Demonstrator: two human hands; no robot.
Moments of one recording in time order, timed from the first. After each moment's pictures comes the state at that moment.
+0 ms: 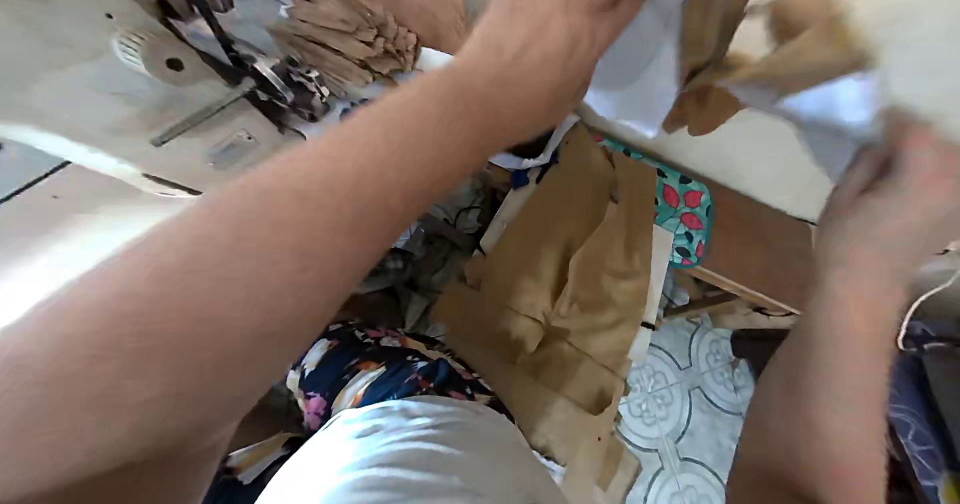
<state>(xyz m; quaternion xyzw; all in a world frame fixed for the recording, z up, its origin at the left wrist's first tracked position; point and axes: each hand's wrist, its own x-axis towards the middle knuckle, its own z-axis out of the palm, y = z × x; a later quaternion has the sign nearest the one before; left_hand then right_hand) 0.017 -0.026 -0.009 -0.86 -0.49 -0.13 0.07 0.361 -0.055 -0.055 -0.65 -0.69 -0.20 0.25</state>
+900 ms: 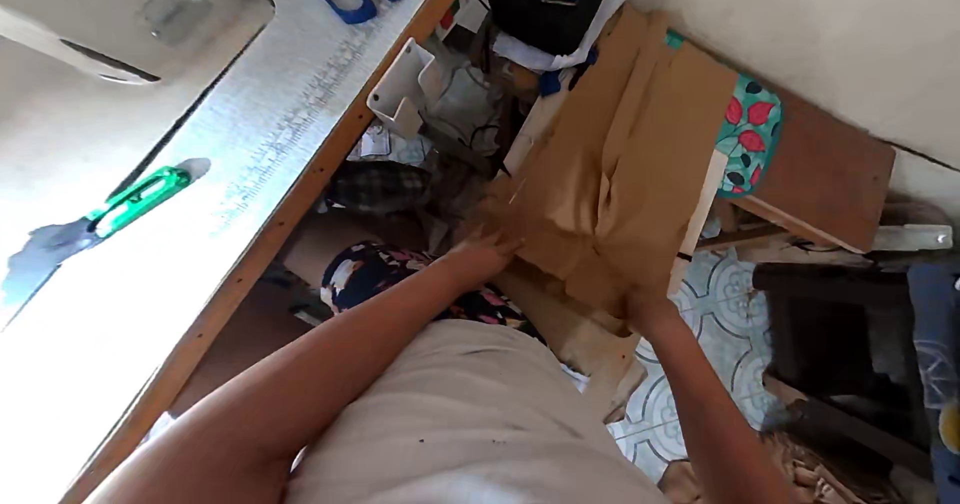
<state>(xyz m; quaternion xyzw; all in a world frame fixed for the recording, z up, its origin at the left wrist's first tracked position) -0.032 -0.206 -0.318 -0.81 -0.43 0.24 -0.32 0.281 -0.210 -0.292 -0.58 -0.62 0.31 -0.43</state>
